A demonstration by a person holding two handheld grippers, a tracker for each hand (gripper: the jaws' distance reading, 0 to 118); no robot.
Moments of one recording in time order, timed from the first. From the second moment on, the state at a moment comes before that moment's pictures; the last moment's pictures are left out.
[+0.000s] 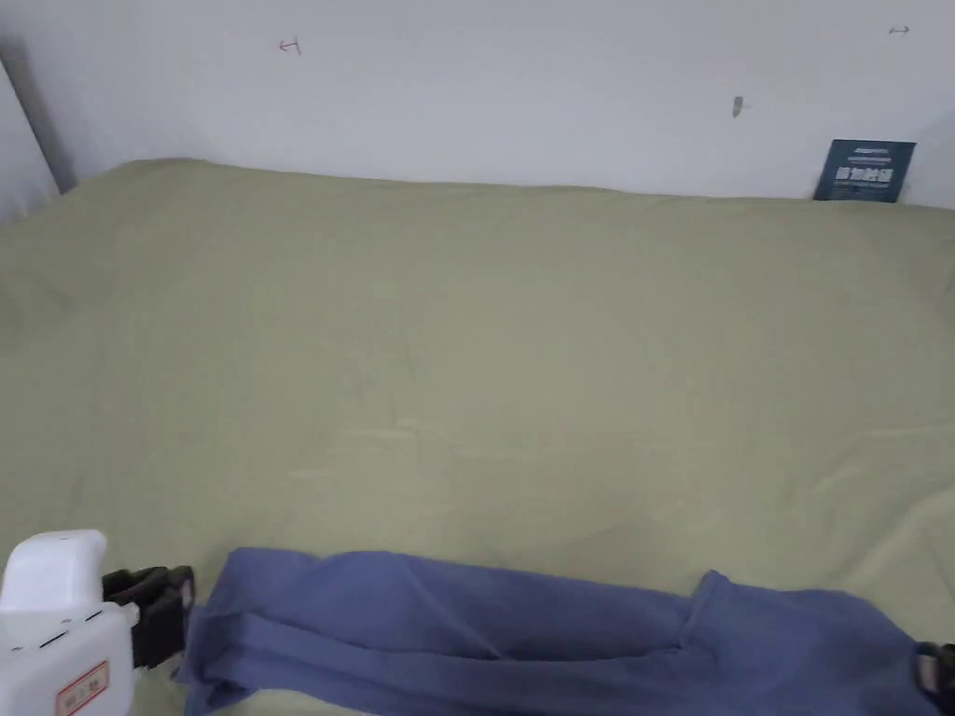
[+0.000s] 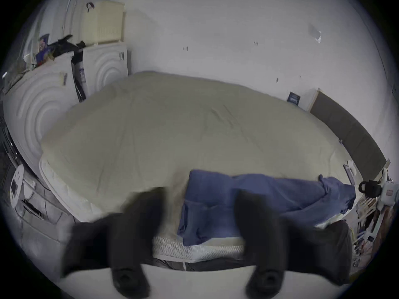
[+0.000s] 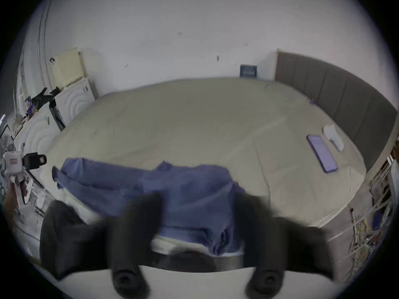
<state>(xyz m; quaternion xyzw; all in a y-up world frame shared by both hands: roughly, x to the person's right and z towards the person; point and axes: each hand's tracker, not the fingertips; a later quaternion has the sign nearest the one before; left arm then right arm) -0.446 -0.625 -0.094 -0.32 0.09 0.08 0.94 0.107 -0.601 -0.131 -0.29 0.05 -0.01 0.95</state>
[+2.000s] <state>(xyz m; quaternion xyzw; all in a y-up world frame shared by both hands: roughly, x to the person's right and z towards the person) -0.604 -0.662 -0.156 -0.46 -0.08 0.43 0.77 0.035 -0.559 -0.104 -0.14 0.01 0.03 0.99</state>
